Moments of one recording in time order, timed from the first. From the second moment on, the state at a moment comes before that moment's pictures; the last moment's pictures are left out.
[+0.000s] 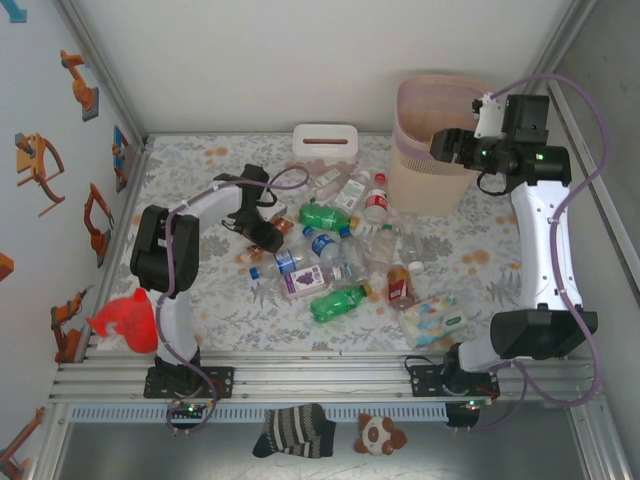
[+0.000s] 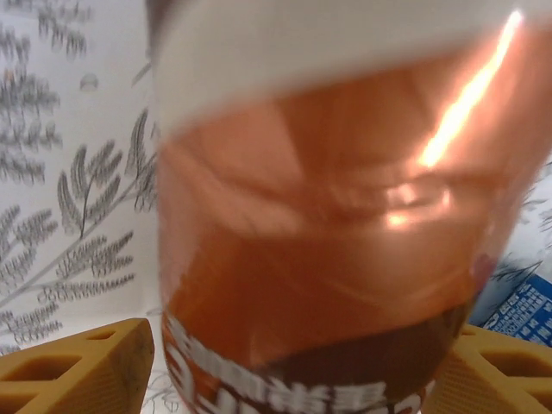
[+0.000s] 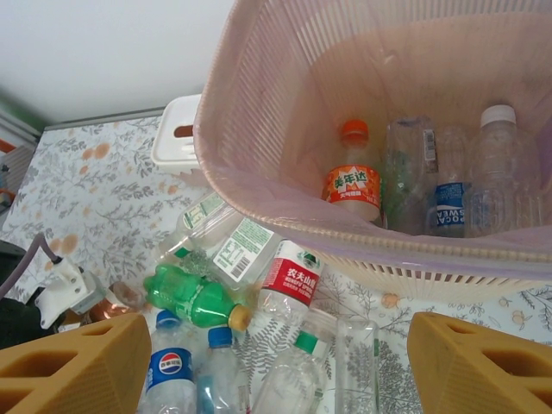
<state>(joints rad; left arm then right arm) -0.41 1.99 1.43 -0.91 0.12 0.29 -0.02 1.47 1.79 -1.00 -0.40 0.14</state>
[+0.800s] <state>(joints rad) -0.40 1.92 1.32 -0.86 0.08 0.22 -0.02 1.47 1.75 -0.99 -0.40 0.14</state>
